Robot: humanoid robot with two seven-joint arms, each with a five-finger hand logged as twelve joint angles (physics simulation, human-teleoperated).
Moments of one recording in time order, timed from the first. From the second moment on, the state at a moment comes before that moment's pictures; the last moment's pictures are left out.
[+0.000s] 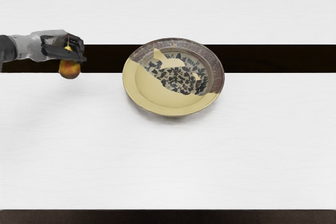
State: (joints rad) left arm -1.13 0.67 -0.26 -0.82 0.40 -0.58 0.08; right arm -0.08 0.00 0.00 0.19 0.02 0.02 0.05
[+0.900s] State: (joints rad) left arm -1.26 0.22 -0.36 -0.81 0.38 -0.41 0.22; right arm -0.08 0.00 0.00 0.20 0.02 0.02 0.05
